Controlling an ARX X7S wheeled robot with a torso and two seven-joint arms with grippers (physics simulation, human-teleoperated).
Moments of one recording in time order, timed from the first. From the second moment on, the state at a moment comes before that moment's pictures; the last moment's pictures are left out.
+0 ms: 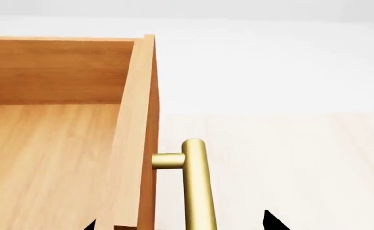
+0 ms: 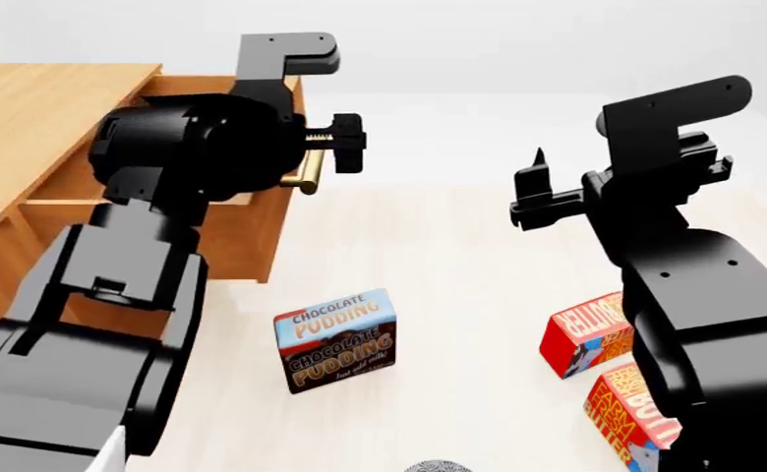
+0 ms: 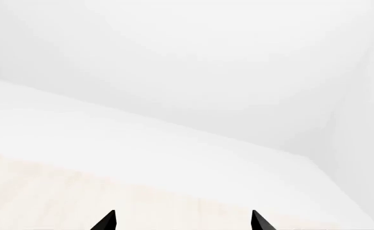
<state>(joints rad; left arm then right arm) -1.48 -0.02 0.32 -0.88 -0.58 -1.01 -0.29 0.84 0.32 -0.16 -0.32 0.13 1.13 0.02</state>
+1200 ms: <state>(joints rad) -1.26 -0.14 0.47 -0.23 -1.04 -0.99 -0.80 0.81 0.34 -0.15 -0.33 0.15 1.13 0.03</state>
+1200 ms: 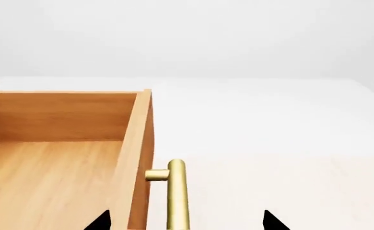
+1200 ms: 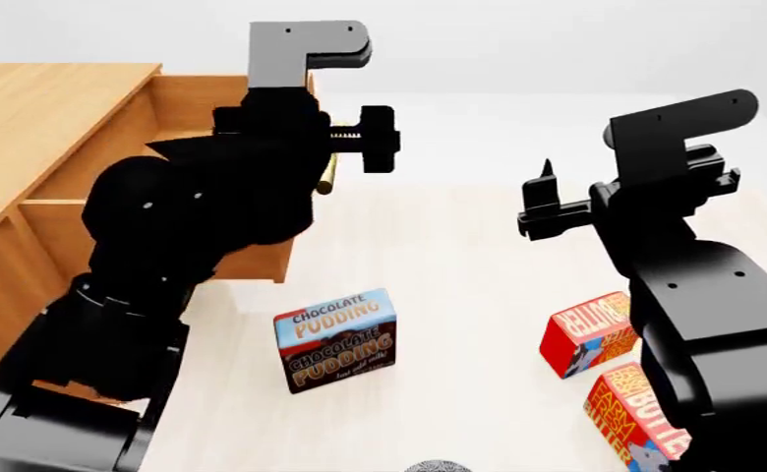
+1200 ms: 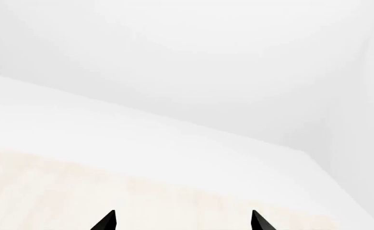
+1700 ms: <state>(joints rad) -1.16 -0.18 0.43 0.29 -1.39 -1.03 -0.99 0.80 0.33 -0.10 -0.33 0.17 1.12 0.05</state>
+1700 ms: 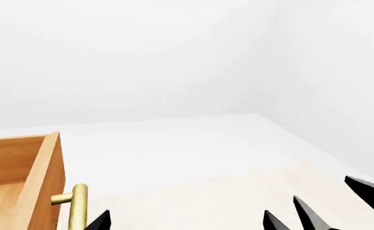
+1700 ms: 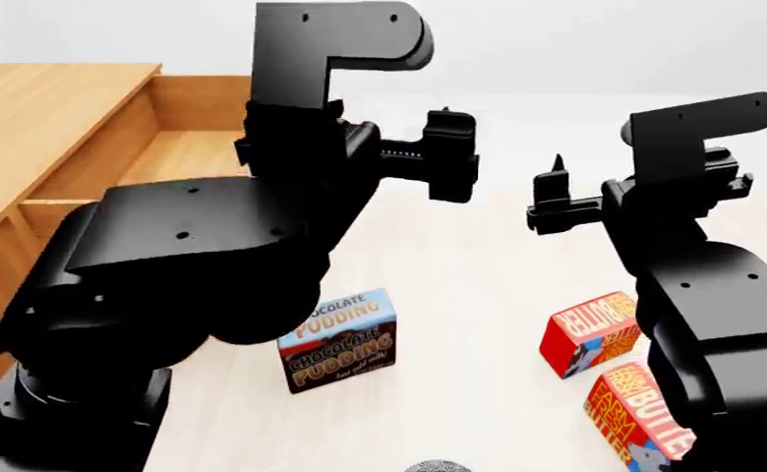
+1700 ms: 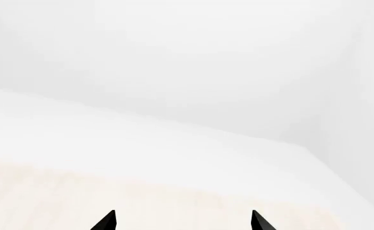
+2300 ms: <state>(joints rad) -0.68 -0.34 0.49 0.54 -1.54 -1.06 -0.87 0.73 0.35 -0.02 -0.34 0.14 1.02 0.10</state>
